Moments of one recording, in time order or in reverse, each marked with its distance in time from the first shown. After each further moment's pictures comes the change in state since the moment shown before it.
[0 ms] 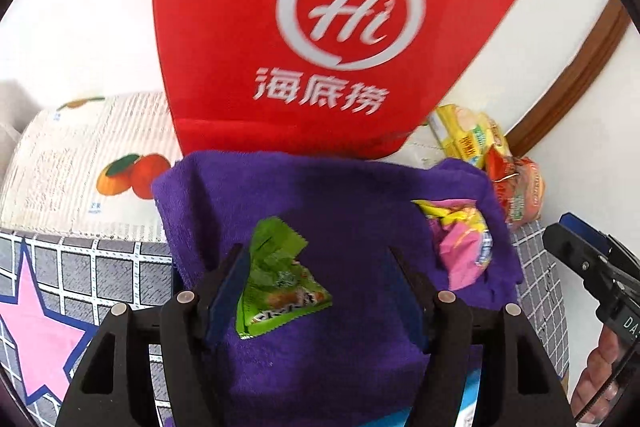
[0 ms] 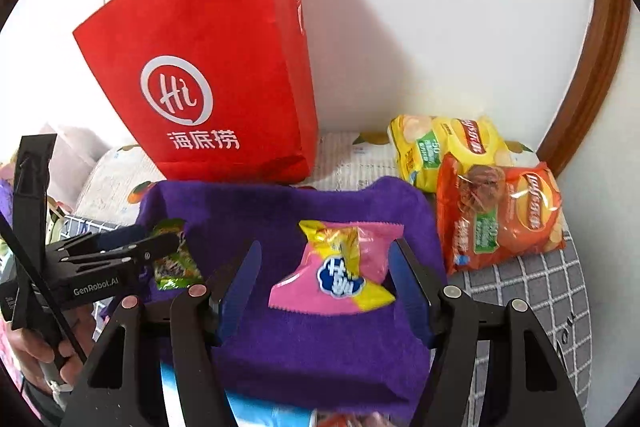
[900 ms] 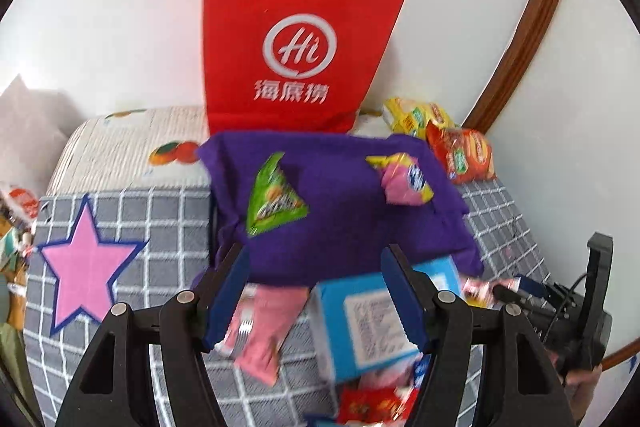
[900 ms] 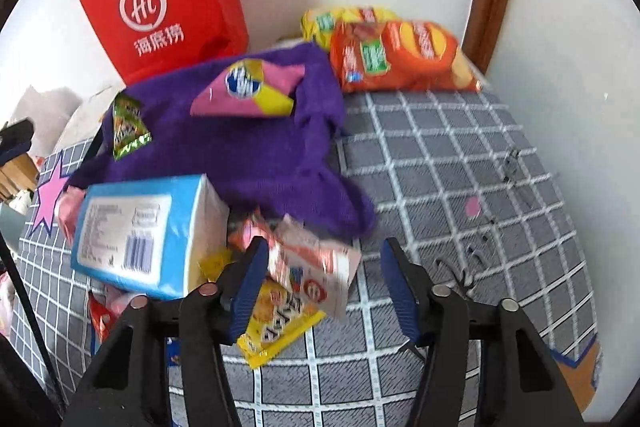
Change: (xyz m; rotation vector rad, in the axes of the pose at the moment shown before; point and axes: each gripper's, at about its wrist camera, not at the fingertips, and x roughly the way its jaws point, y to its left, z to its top) left arm -0.116 -0.012 -0.090 0.085 -0.093 0.016; right arm -0.046 -0.064 -0.167 0.103 0.116 -0.063
